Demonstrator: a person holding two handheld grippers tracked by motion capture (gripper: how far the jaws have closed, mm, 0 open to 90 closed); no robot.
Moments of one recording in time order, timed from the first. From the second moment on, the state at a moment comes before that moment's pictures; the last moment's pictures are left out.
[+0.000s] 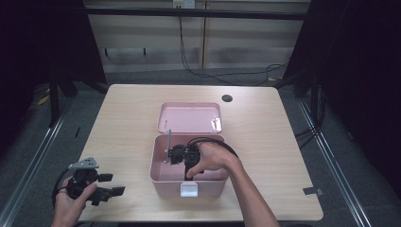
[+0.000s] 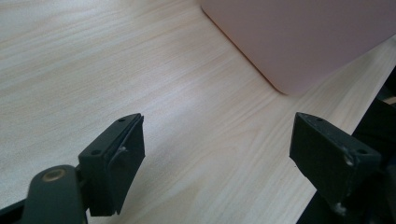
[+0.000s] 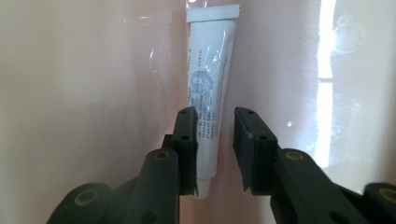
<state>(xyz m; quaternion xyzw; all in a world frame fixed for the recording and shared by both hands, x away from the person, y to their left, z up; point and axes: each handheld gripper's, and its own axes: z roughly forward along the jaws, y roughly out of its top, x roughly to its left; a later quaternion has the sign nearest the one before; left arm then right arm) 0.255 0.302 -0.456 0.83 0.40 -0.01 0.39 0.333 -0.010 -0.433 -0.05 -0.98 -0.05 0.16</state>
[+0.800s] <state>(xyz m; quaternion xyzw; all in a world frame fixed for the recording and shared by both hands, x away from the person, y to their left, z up) 0.255 0.302 -0.455 0.83 0.40 -0.01 0.39 0.330 -0.029 -0.406 -0.09 -0.98 -0.10 0.11</state>
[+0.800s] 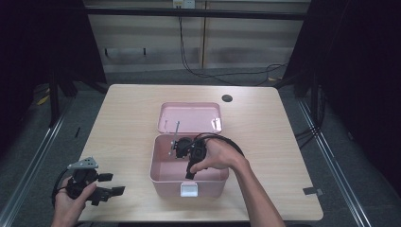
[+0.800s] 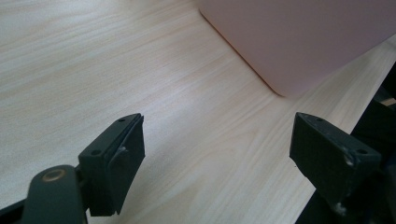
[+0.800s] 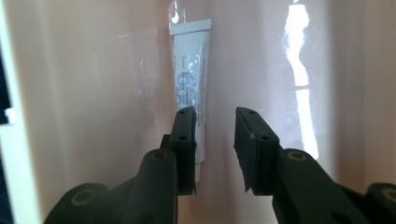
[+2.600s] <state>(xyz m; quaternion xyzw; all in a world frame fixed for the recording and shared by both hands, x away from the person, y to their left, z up) 0.256 0.301 -0.457 0.83 0.40 -0.01 0.38 0.296 -0.163 -0.320 -0.21 -0.96 -0.19 -0.01</state>
